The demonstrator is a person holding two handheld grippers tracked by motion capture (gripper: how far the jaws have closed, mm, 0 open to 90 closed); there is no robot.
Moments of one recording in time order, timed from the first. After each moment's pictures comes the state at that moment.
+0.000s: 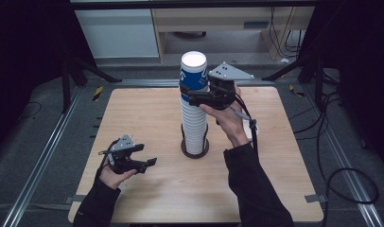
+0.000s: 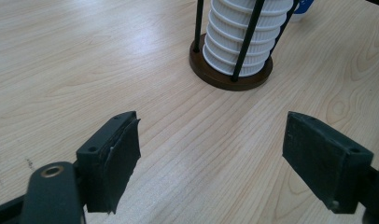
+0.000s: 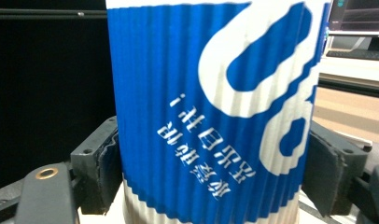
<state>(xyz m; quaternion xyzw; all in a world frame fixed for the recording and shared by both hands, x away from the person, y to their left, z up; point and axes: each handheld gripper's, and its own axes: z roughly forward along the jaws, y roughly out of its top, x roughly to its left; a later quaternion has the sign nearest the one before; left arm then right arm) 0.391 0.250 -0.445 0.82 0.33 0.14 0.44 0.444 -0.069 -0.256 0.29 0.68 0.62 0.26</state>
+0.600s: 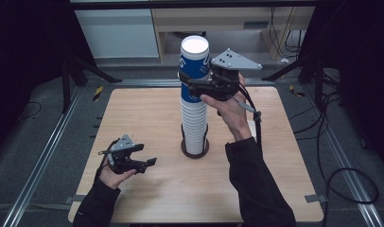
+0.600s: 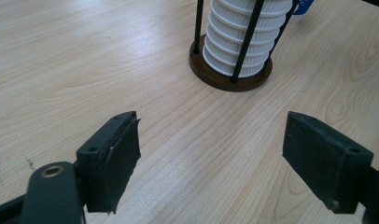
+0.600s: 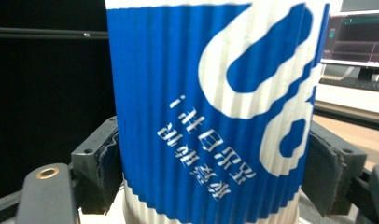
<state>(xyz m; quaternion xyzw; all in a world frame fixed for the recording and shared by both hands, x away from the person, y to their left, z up) 0.391 0.251 -0.444 0.82 0.33 0.14 0.45 0.434 -0.072 -0.219 0.27 0.66 0.64 0.28</state>
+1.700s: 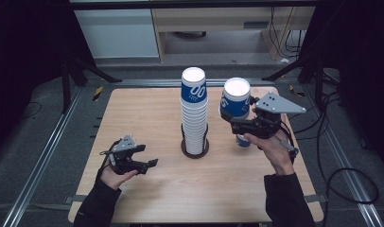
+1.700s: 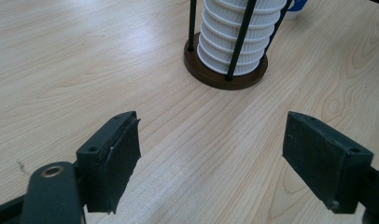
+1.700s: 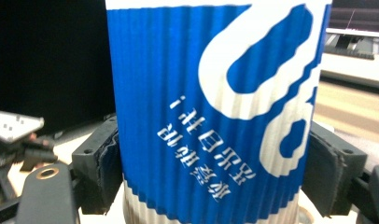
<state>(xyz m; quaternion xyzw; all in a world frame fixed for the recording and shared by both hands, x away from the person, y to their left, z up) 0.390 0.246 -0.445 0.82 0.33 0.13 0.44 0.382 -0.167 -0.293 0.29 0.70 0.59 0.29</state>
